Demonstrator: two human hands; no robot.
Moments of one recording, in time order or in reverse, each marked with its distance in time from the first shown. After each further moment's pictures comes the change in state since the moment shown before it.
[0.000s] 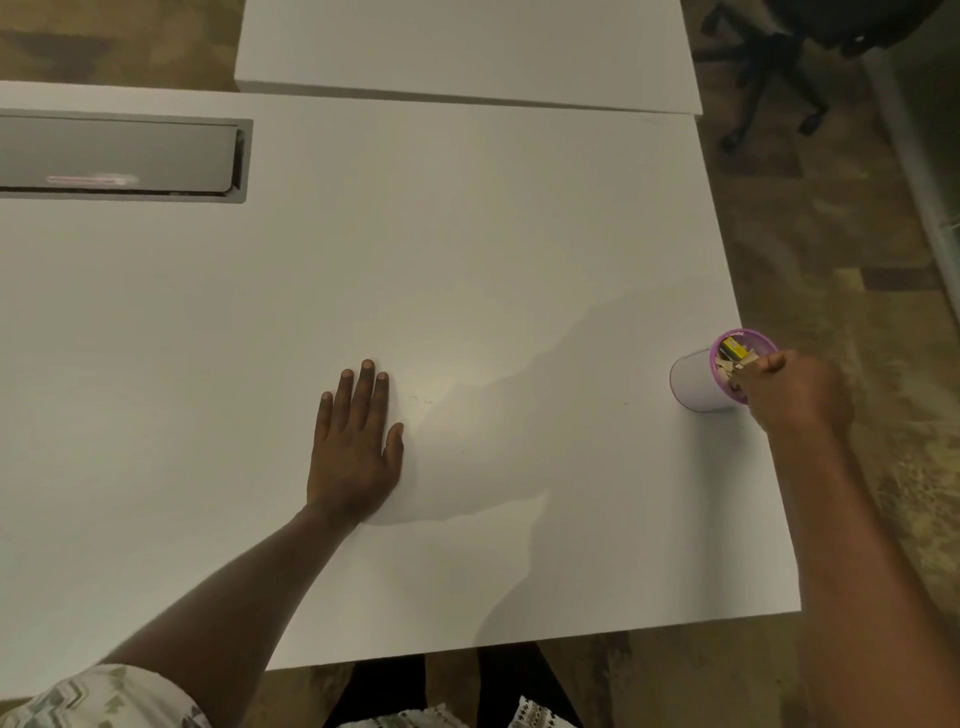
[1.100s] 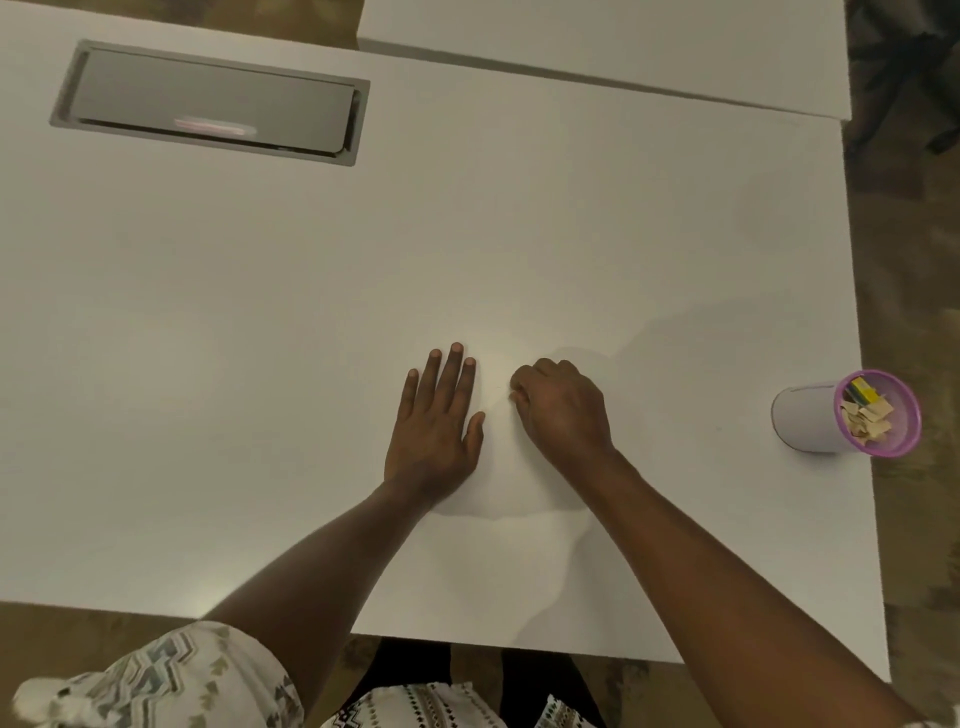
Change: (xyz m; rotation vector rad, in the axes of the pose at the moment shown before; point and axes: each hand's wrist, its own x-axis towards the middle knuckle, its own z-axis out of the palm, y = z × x) left_hand -0.001 0.001 -0.003 -0.019 0.032 0.030; right_hand -0.152 -0.178 0.151 -0.003 -0.150 -1.039
